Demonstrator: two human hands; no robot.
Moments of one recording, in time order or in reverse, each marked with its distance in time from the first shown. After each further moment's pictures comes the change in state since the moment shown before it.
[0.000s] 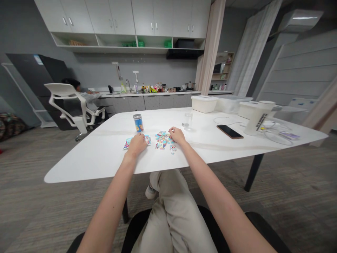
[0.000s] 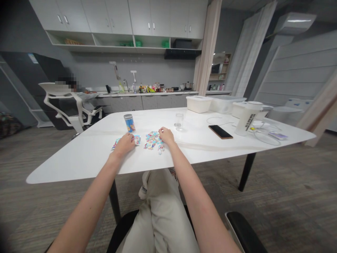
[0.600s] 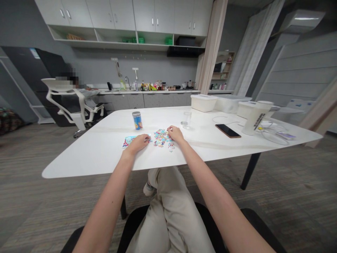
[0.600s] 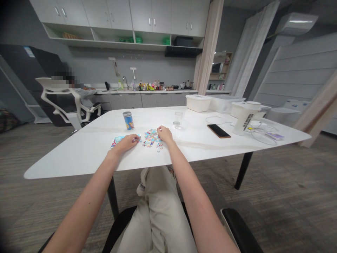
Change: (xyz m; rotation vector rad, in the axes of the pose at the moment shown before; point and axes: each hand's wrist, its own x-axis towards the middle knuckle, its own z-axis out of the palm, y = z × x) left_hand 0.009 -0.009 0.016 -0.251 -0.055 0.252; right_hand 0.001 0.001 0.002 -0.060 -0.028 -0.017
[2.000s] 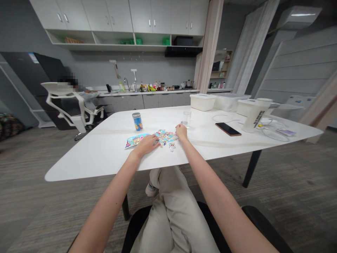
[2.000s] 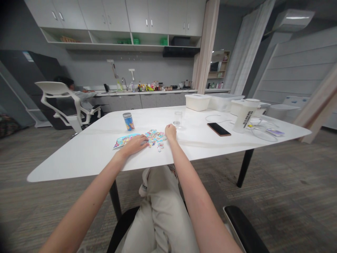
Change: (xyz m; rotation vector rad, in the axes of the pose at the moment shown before) left_hand 0.001 0.034 0.008 0.139 0.027 0.310; right_hand 0.011 0.014 -0.010 0.076 0.274 0.278
